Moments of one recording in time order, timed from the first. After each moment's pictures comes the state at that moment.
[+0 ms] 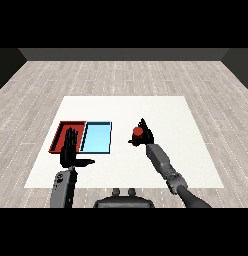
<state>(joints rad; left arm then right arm) 0.02 0.05 0.07 -1.63 0.15 -0.12 -0.45 -0.74 -0.01 -0.01 -0.41 -0.35 0.08 -0.57</state>
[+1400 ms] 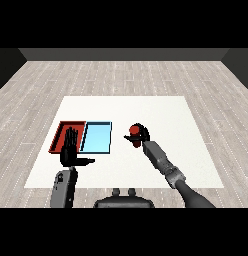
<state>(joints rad) 0.01 0.04 0.07 -1.64 0.15 -0.10 -0.44 -0.85 0.00 0.17 -0.28 -0.41 -0.20 -0.51</state>
